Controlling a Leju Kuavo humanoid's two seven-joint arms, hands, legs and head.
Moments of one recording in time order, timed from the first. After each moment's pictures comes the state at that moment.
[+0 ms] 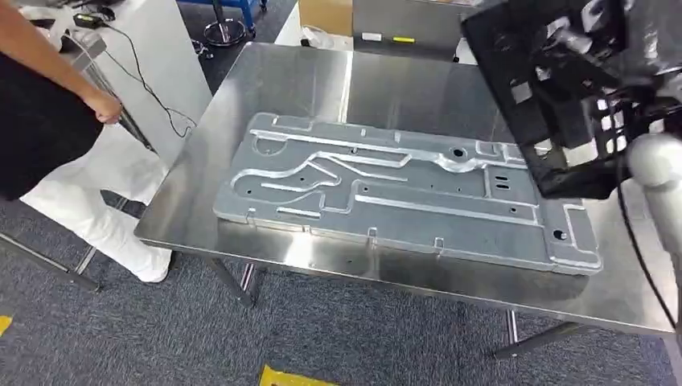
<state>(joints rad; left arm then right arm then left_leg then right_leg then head) -0.06 -0.10 1.52 -0.36 -1.51 -0.19 -0.45 -0.84 -0.71 0.24 -1.54 0.75 0.01 0.22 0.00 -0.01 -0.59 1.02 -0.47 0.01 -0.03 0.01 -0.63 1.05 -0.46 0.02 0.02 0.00</state>
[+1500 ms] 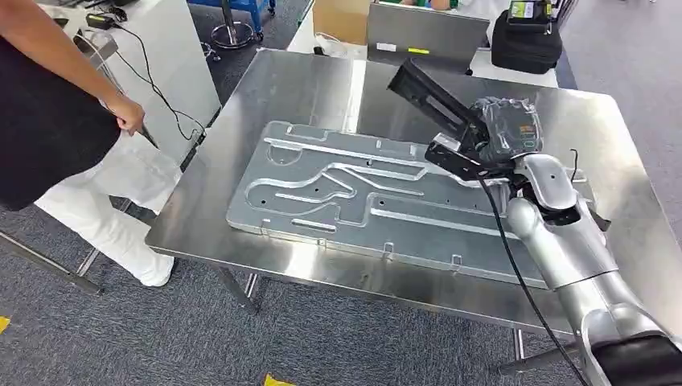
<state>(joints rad) -0.06 -0.05 1.51 -0.29 -1.50 -0.16 -0.42 -0.67 -0.42 0.30 -1.32 0.97 -0.09 0.13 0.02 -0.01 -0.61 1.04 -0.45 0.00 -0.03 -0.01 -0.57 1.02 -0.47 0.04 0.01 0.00</state>
